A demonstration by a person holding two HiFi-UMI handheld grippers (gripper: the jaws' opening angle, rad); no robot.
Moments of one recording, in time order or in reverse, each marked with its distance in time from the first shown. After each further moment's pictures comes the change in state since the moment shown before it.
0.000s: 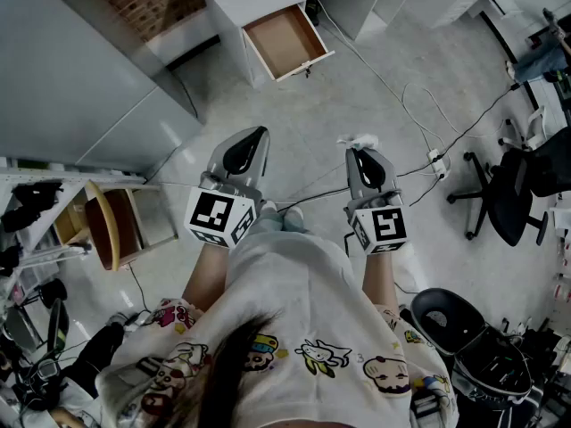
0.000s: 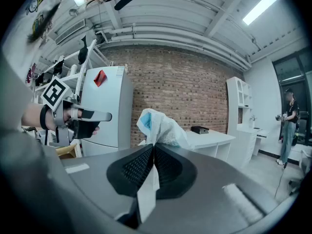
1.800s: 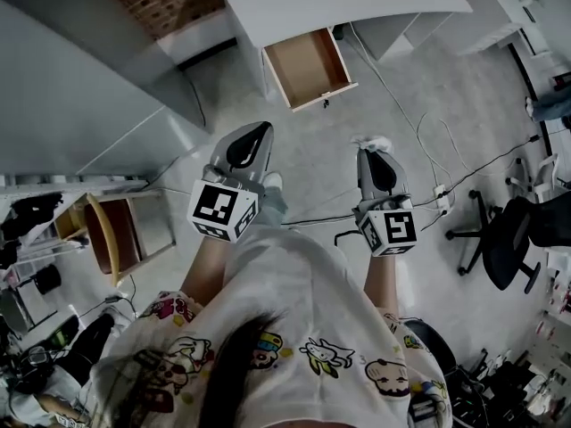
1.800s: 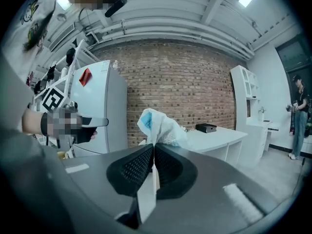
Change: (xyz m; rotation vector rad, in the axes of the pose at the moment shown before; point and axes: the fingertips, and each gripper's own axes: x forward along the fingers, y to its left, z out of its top) left arm 0.113 0.116 0.011 0.012 0.035 0.074; right arm 0.150 -0.069 0.014 0.069 0.002 0.046
